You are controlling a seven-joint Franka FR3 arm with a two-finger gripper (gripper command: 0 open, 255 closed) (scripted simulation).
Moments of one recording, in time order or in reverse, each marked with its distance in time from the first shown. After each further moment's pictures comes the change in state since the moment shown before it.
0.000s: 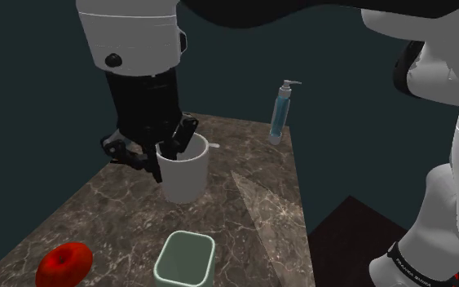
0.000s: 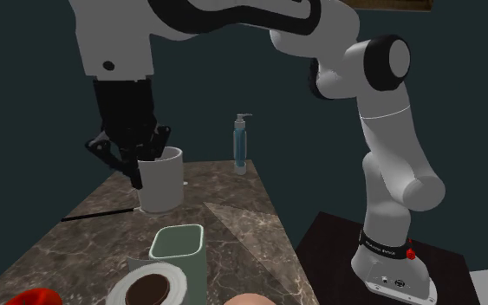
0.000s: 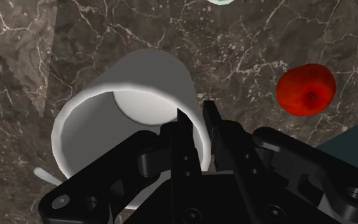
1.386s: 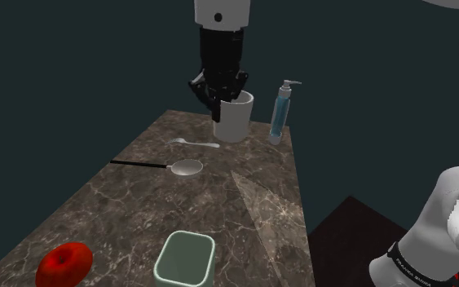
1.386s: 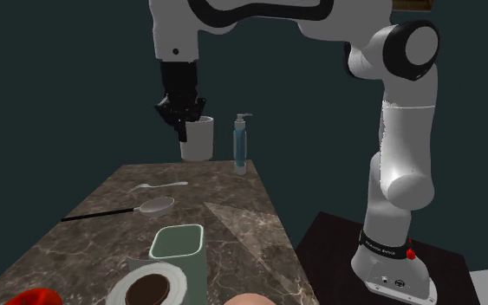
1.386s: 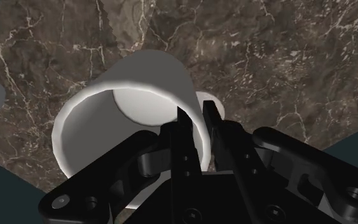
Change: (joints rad) arm -0.265 -0.304 -0.113 -0.274 0.163 0.038 -0.345
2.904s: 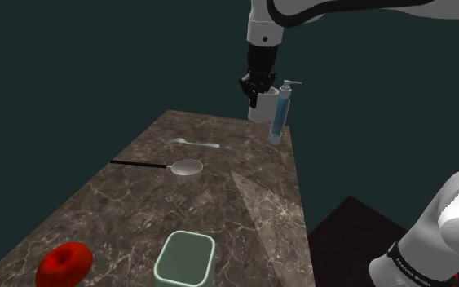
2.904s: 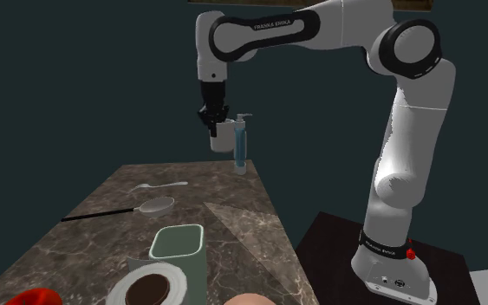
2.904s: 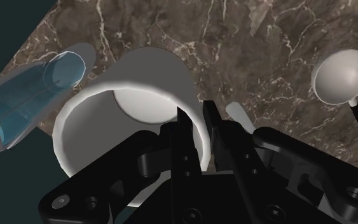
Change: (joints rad) arm -0.201 -0.127 -0.213 -0.249 0.046 0.156 -0.405
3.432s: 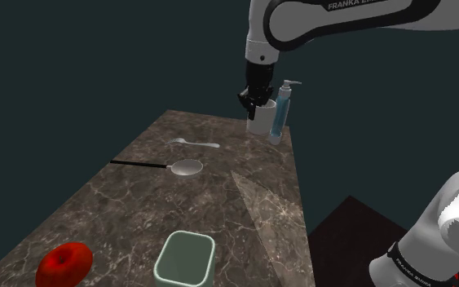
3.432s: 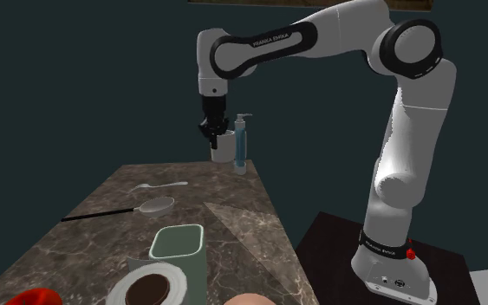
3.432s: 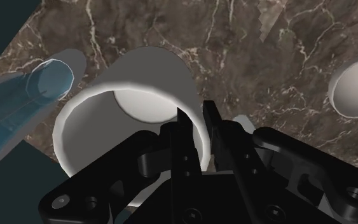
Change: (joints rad) arm -0.001 -0.004 -0.001 -0.111 0.000 0.107 0.002
